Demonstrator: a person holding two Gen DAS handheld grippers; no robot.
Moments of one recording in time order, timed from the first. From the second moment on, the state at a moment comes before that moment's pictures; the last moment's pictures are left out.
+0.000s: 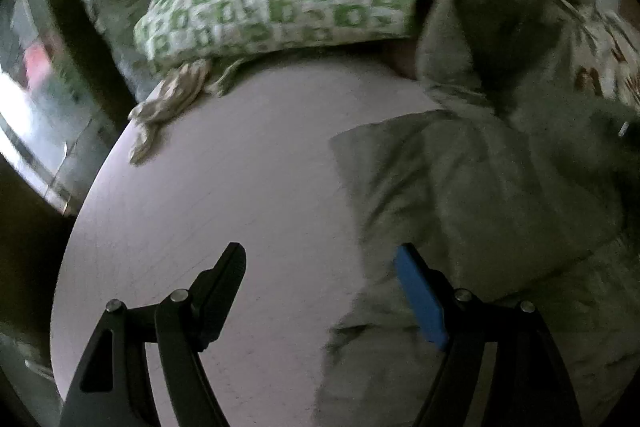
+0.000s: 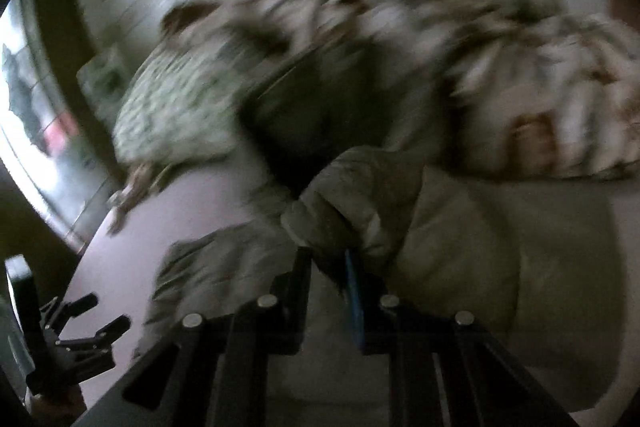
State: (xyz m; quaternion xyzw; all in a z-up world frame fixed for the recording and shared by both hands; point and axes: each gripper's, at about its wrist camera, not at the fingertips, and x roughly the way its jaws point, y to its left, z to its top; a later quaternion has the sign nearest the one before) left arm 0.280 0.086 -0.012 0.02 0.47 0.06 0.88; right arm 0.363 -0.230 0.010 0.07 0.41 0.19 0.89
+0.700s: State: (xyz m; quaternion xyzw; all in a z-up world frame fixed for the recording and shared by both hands) left arm 0.305 0.038 -0.019 -0.06 0.51 0.00 0.86; right arm 0.342 -0.283 -0.031 0.09 0.47 0.09 0.87
